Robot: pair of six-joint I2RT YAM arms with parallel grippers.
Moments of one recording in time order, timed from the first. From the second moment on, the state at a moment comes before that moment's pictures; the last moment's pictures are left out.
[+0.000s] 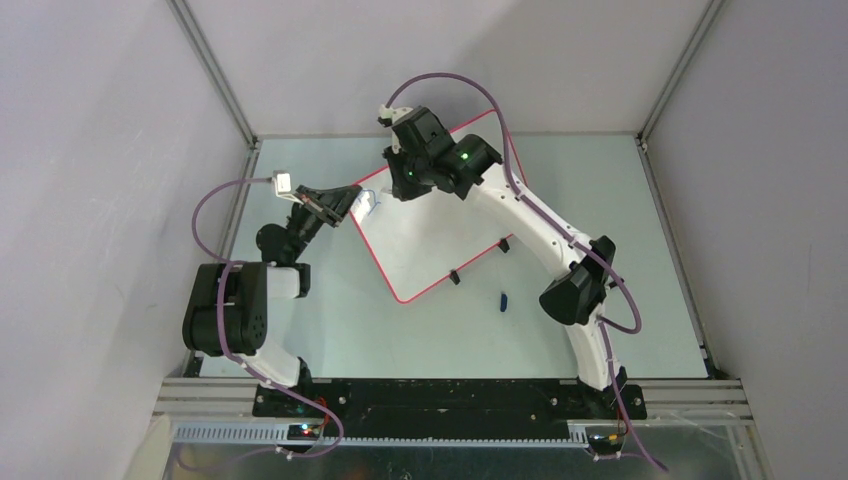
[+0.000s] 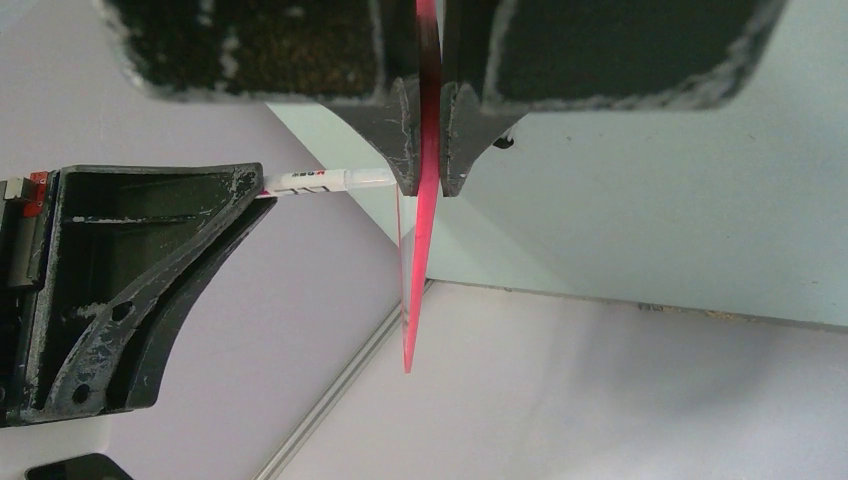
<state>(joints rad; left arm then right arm) 0.02 1.59 0.48 1.51 0.65 -0.93 0.84 2.09 2.37 -0.99 0.05 0.27</state>
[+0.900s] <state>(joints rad) 0.02 1.59 0.48 1.50 0.64 -0.93 0.85 2.08 2.34 -0.99 0.06 0.27</state>
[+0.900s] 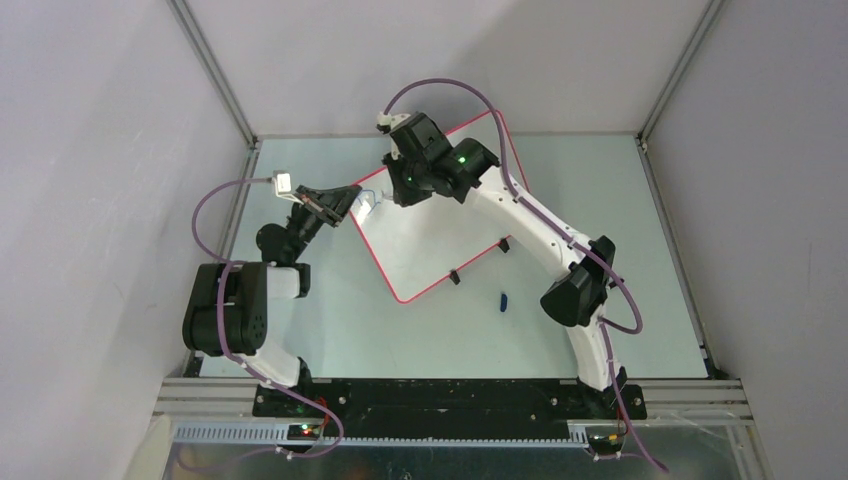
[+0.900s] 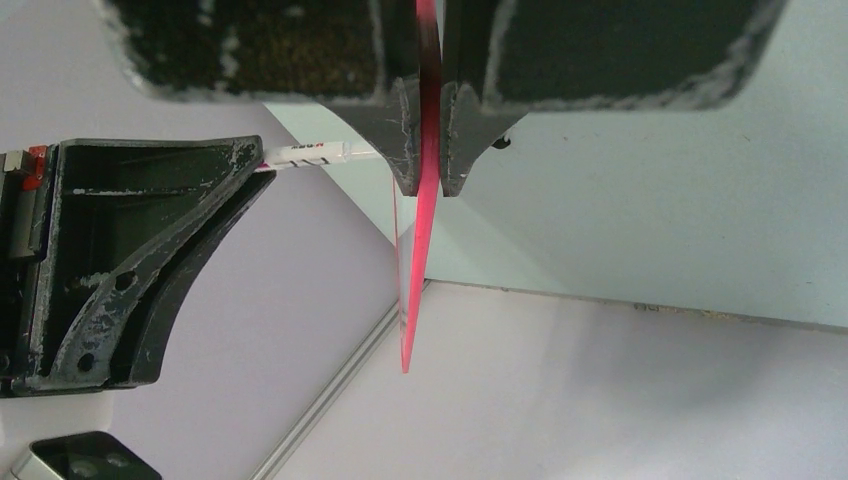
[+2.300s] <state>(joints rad) 0.02 1.59 0.48 1.51 0.65 -0.93 0.85 2.08 2.35 -1.00 0.07 0.25</state>
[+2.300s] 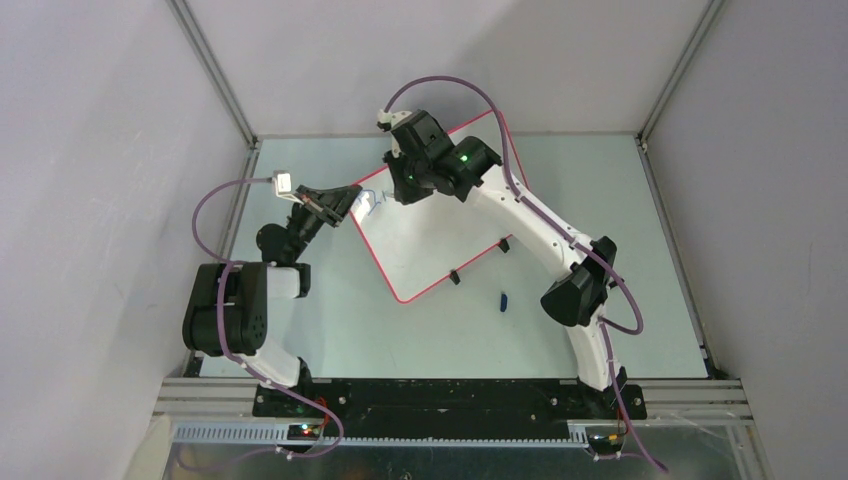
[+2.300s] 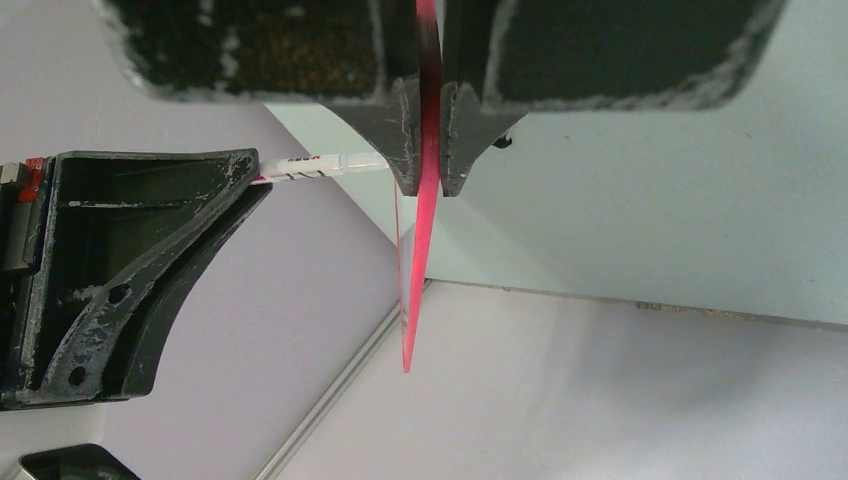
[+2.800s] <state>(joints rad) 0.02 1.59 0.48 1.51 0.65 -0.92 0.85 2.09 2.37 -1.00 0.07 0.25</state>
